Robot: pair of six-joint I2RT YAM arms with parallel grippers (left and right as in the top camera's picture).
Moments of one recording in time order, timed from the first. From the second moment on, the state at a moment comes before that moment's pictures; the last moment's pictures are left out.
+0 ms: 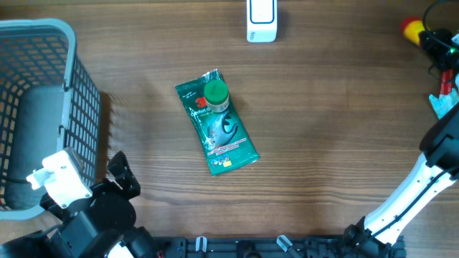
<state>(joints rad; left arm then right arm) -0.89 0.66 1.28 -1.59 -0.84 -1.11 -0.59 2.40 1.90 -0.27 -0.51 0.34</state>
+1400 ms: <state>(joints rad) -0.89 0.66 1.28 -1.59 -0.84 -1.11 0.49 2.07 1.92 -0.92 -0.05 0.20</state>
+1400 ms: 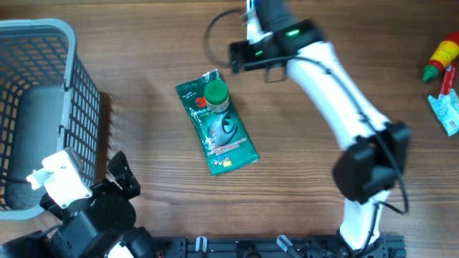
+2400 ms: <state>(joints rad) -0.89 0.66 1.28 -1.59 -0.84 -1.11 0.66 2.29 1.92 -0.83 -0.07 0.06</state>
